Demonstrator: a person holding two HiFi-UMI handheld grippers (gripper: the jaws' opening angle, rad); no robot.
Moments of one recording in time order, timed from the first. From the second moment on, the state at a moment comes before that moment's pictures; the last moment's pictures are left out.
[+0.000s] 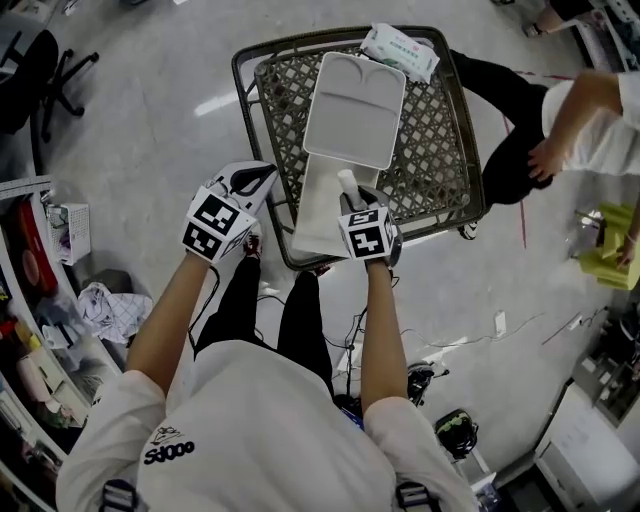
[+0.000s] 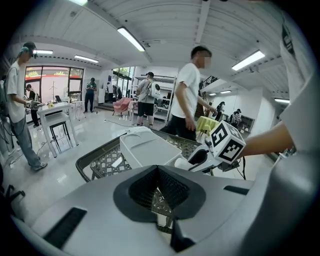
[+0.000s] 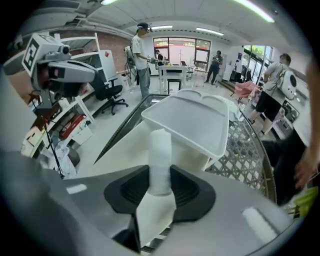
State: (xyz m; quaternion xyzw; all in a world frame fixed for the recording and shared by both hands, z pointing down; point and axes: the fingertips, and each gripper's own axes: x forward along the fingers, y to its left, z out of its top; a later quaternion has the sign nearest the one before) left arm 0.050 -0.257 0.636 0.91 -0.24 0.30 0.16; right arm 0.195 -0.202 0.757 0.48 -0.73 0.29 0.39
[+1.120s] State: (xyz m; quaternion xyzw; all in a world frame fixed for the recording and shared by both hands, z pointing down) left arm 0.036 -0.245 0.665 0.90 -0.22 0.31 0.20; right arm 0.179 -0.204 0.814 0.44 -0.68 0.28 0.52
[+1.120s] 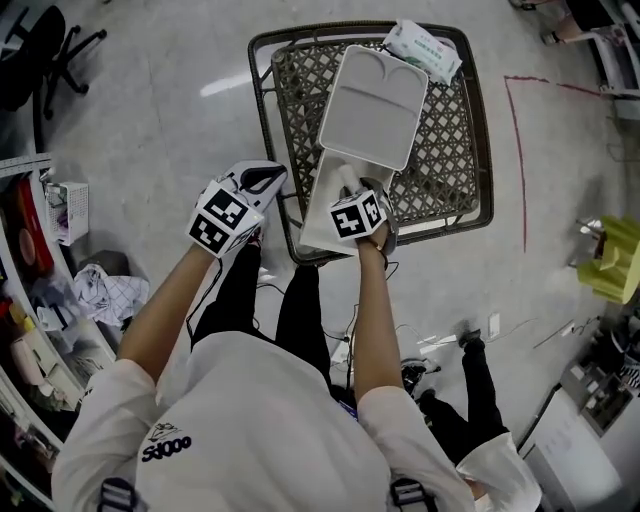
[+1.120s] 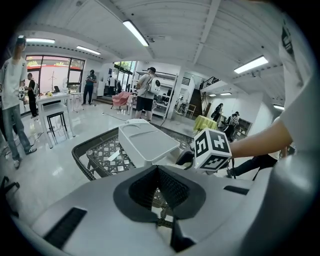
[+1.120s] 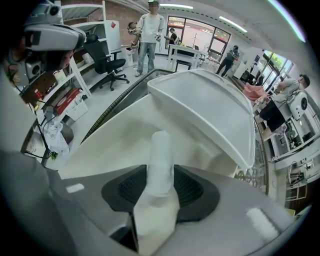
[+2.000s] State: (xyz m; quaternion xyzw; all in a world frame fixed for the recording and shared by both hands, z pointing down) left arm 0.057 -0.245 0.612 0.92 -0.21 0.28 0.16; right arm 0.218 -0.199 0.696 0.54 -0.68 0.24 0.44
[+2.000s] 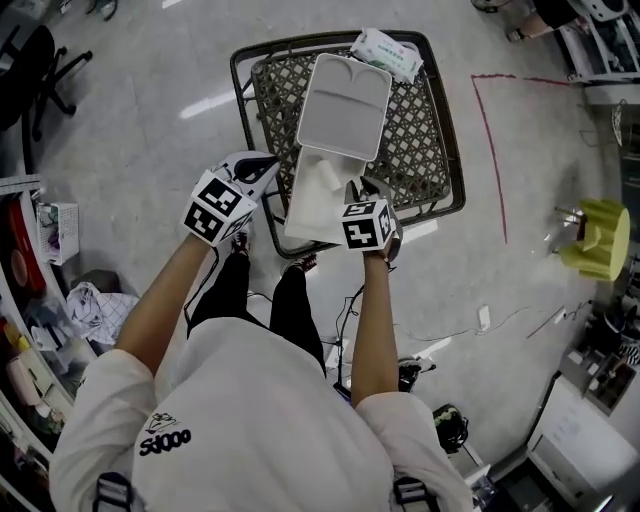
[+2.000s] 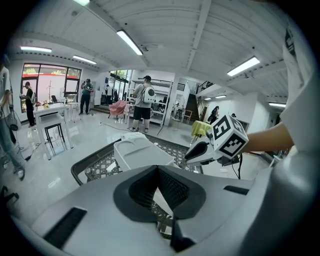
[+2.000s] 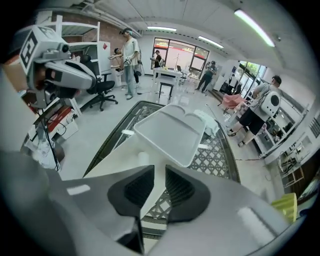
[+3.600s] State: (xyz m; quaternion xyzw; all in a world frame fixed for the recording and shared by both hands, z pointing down) left arm 0.112 -0.279 0.340 0.97 -0.21 0.11 -0.06; right arm 0.271 -0.184 0.335 0.69 -0.71 0.04 0.15
